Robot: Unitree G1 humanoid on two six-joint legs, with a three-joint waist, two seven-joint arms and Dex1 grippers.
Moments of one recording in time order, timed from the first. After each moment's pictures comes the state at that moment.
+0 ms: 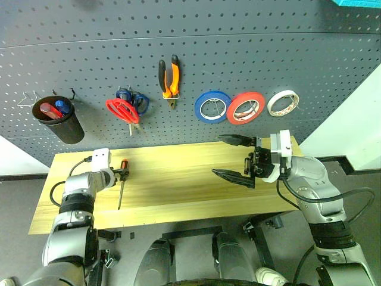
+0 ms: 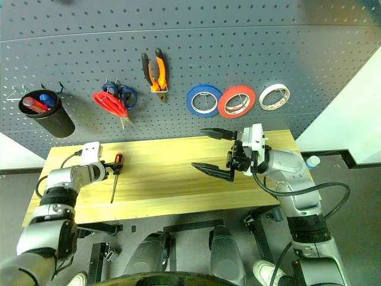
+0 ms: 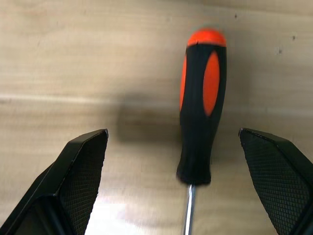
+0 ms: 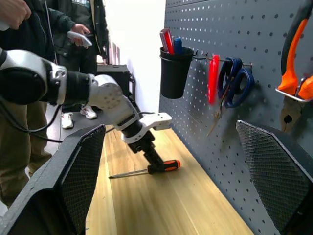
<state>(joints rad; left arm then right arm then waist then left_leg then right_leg) -0.61 0.44 0.20 0.84 -0.20 0.72 -0.24 -0.27 -0.49 0.00 -0.16 0.56 0.13 1.16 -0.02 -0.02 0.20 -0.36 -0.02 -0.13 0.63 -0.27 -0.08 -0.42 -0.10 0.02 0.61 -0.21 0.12</state>
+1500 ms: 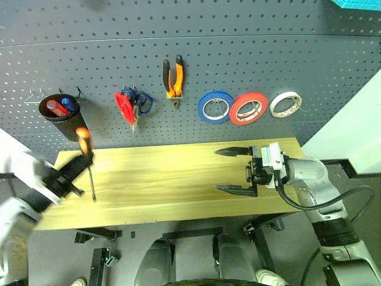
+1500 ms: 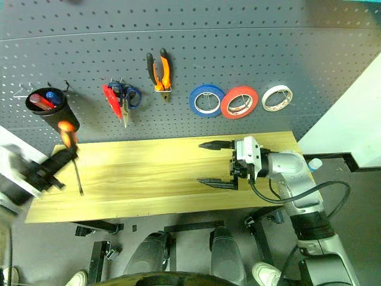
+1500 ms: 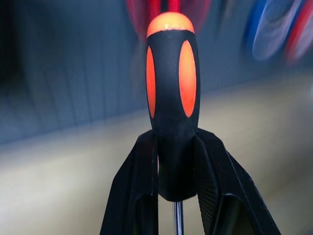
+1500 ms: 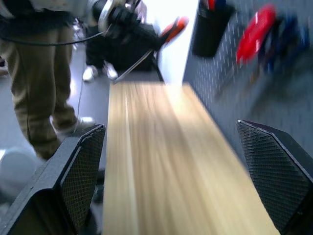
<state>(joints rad) 0.07 0.58 0.73 -0.34 -0.81 0.47 -0.75 -0.31 -0.52 0.06 -0.07 0.48 0.01 1.29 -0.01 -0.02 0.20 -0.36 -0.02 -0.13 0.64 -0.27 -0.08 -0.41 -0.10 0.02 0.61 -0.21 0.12</state>
